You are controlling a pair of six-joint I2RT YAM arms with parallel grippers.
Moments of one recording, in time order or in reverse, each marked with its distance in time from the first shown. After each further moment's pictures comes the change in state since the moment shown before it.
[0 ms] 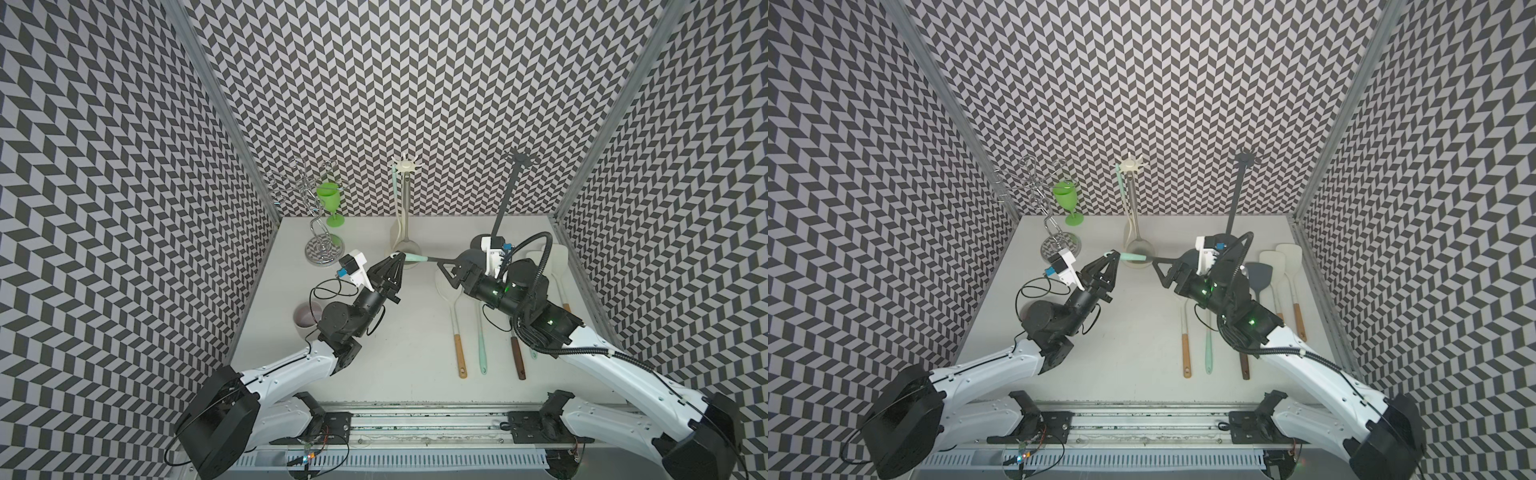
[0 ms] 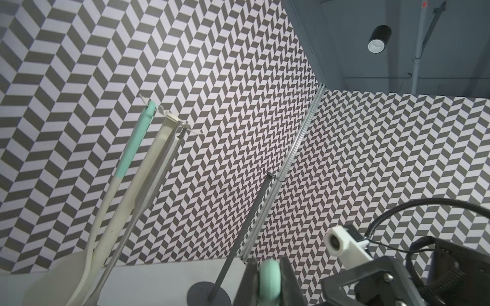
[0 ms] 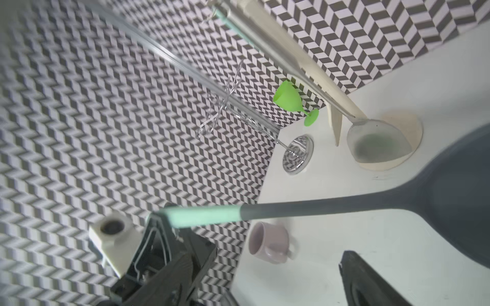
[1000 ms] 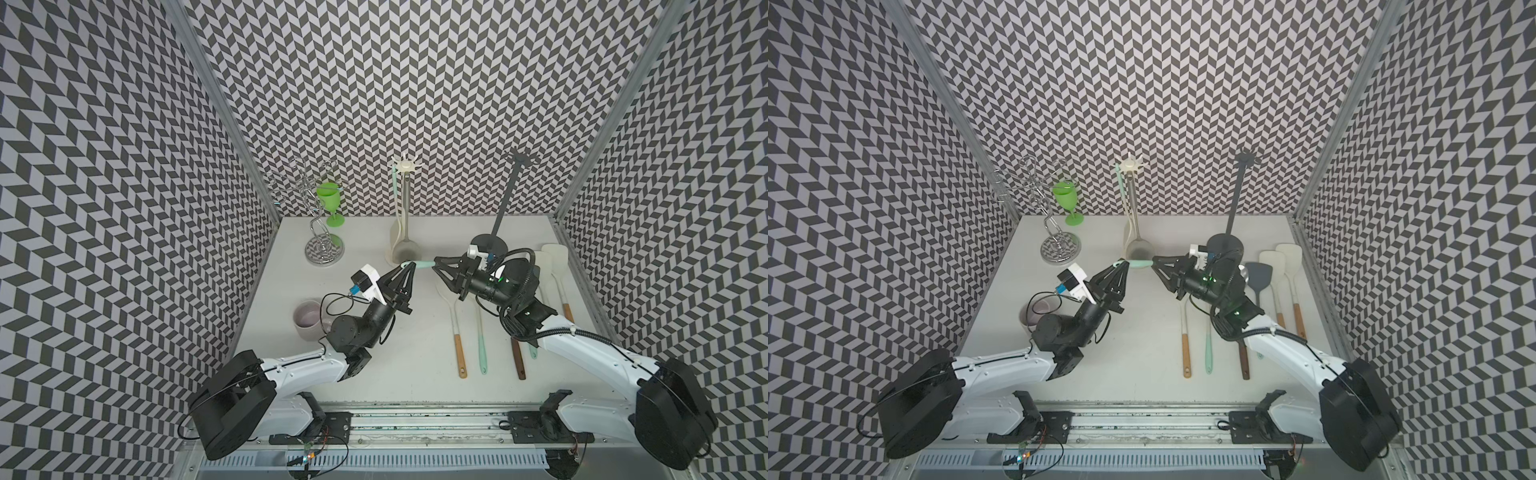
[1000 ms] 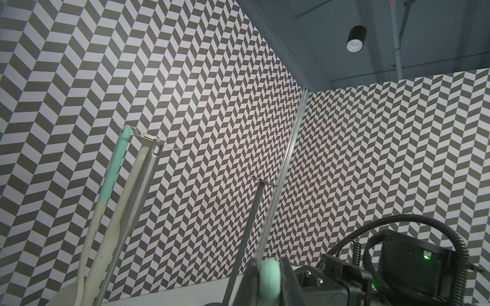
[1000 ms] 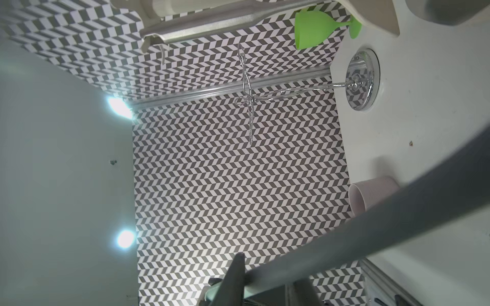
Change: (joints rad) left arm -0.120 0.093 -0.042 0.202 -0.077 0.180; right arm -0.072 0.190 -0.063 0.436 -0.255 0.690
